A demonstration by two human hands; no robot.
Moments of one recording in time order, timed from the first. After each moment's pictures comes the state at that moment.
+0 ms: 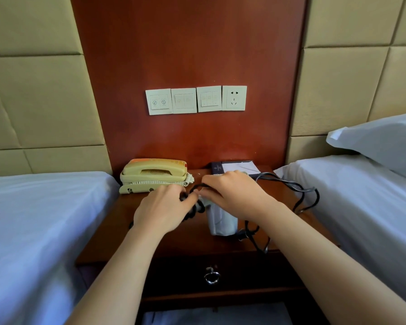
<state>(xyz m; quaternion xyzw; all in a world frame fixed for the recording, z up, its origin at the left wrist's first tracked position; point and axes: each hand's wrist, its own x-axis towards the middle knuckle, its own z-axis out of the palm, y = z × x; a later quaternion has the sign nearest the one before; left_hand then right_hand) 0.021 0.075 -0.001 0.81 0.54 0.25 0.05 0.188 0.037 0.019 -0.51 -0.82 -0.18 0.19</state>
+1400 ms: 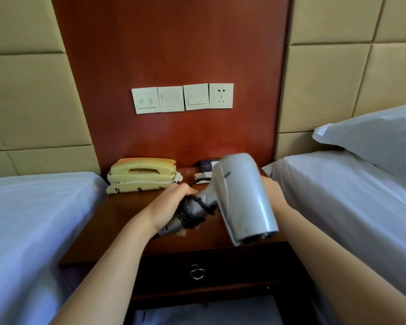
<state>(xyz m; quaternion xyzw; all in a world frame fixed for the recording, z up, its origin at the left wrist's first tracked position) 0.047 0.053 0.010 0.73 0.35 0.27 0.52 0.262 0.019 -0.007 -0.71 -0.63 0.02 0.31</state>
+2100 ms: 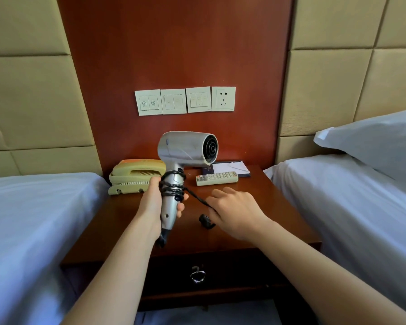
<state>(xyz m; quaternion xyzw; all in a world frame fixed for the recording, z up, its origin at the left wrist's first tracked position) 0.045 0.086 -0.005 0.40 0.40 0.45 0.69 0.210 0.018 -0.021 -0.57 -0.78 -0.22 0.14</state>
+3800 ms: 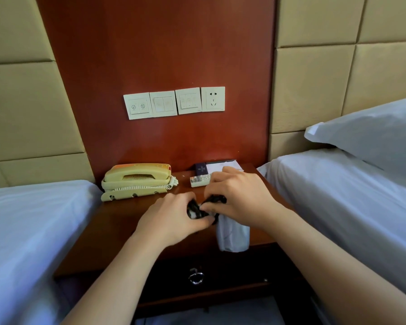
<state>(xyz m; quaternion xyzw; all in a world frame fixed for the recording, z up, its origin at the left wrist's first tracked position) 0.054 0.051 -0.002 0.87 0.45 0.19 0.09 0.224 0.000 0.012 -0.49 -0.79 -0.25 0.26</state>
